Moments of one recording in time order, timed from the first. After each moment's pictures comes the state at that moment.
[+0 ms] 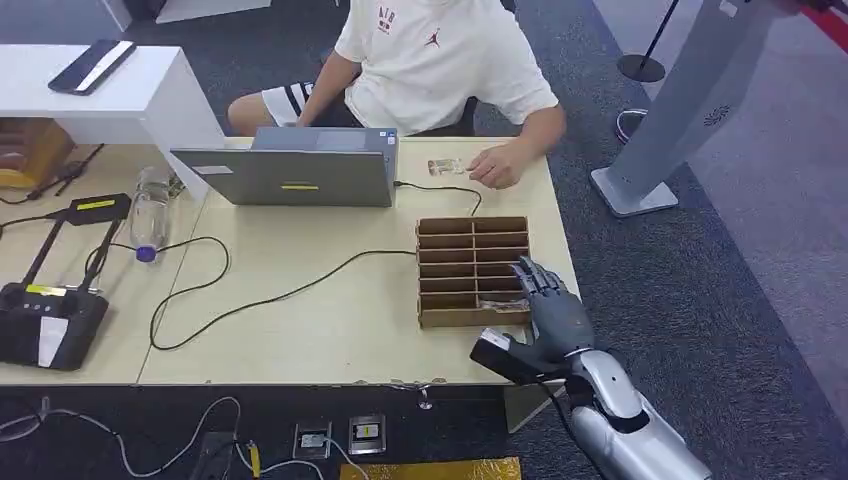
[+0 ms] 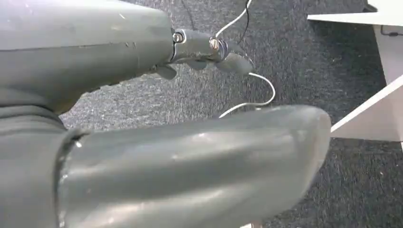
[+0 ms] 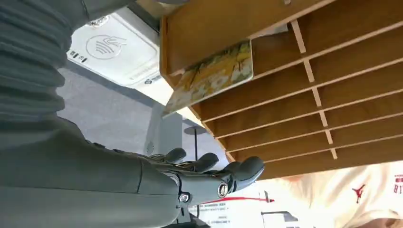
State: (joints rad) left arm -0.17 0.06 -0.81 -0.36 0.77 0.61 -0.43; right arm -0.28 -0.35 0.60 -1.28 0.83 -0.38 -0.03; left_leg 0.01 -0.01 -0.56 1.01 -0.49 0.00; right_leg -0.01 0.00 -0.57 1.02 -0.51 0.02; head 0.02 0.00
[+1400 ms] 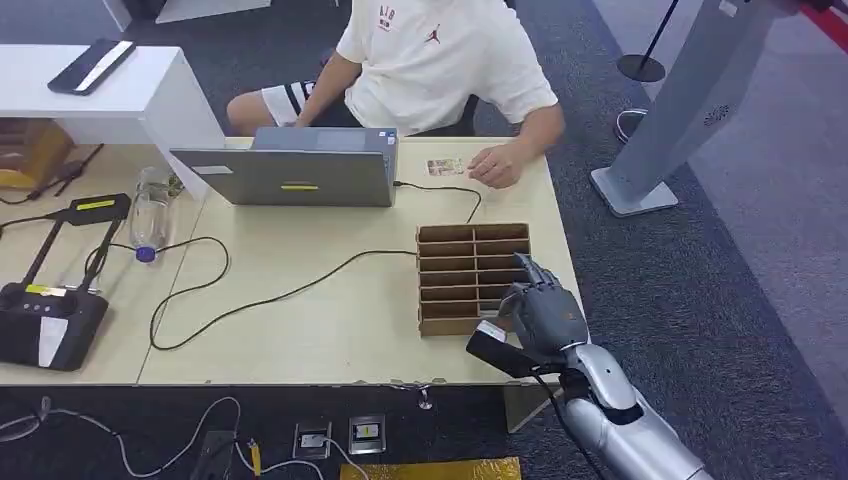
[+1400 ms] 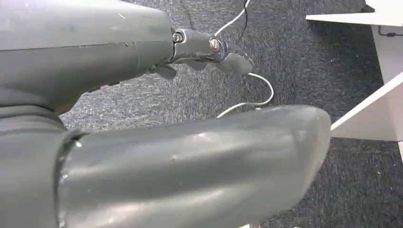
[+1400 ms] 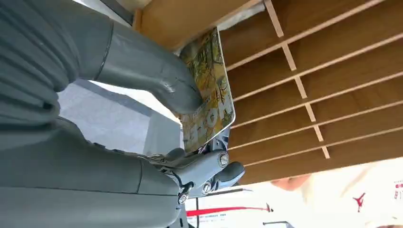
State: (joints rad) left arm -0.17 0.05 -0.81 -0.35 0.77 0.60 -0.44; right arm -0.31 -0.34 0.61 -1.25 0.78 -0.37 -0.04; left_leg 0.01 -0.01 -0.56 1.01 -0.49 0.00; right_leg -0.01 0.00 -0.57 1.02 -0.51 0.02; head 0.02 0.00
